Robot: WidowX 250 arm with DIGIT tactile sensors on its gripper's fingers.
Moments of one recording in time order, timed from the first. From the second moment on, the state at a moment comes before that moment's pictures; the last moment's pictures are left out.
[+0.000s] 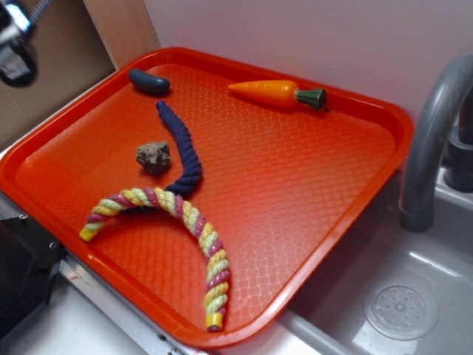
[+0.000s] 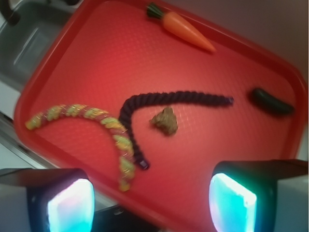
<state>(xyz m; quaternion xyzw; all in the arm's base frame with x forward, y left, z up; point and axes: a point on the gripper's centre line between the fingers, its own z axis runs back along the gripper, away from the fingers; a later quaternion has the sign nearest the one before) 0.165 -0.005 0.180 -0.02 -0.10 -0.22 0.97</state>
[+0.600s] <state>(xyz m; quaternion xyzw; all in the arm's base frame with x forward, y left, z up) 0.207 -0.017 0.127 0.01 -0.04 -0.47 0.88</state>
